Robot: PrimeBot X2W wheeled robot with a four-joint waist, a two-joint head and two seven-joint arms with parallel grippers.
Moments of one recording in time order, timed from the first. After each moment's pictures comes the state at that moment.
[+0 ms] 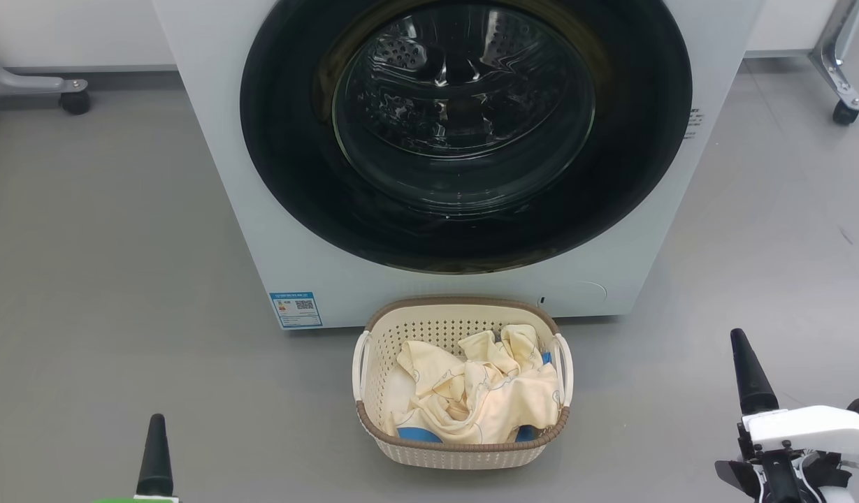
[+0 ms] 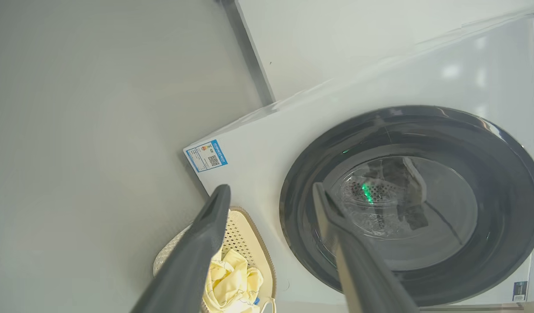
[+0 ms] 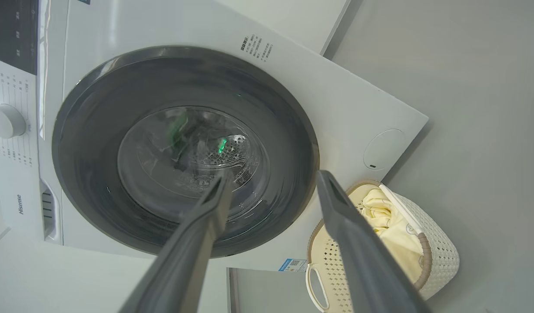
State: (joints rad) left arm -0.02 0.08 -0.11 0.30 -1.36 -0.12 -0.09; right arm 0.01 -0.09 0.00 0.23 1.31 0.13 -0.07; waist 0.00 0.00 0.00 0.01
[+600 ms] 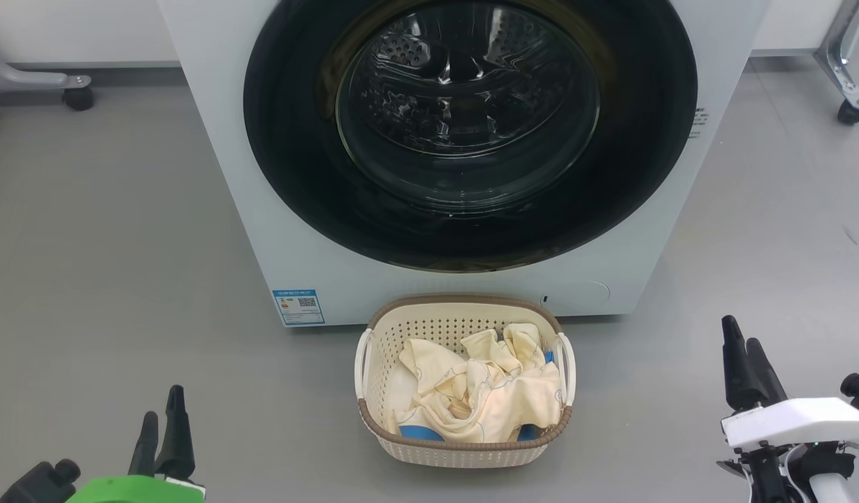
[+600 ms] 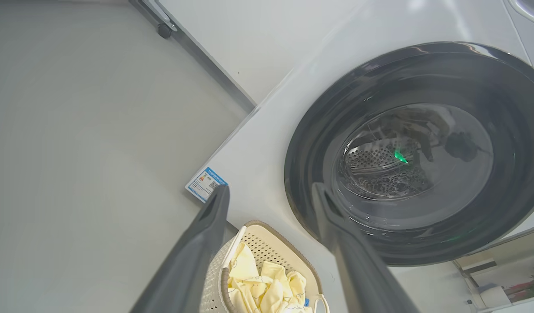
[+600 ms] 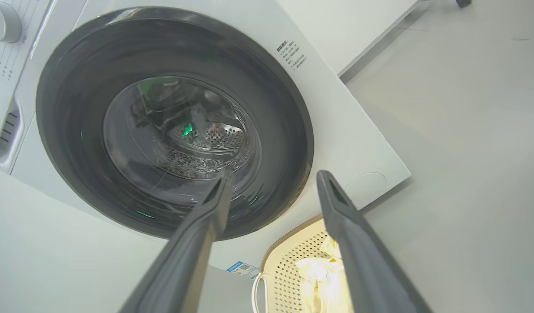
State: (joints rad) left arm -0.04 0.11 -0.17 0.26 -0.99 -0.12 -0.14; right arm 0.02 -0.12 0.05 0.19 0.98 0.13 -0.12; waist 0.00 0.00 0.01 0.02
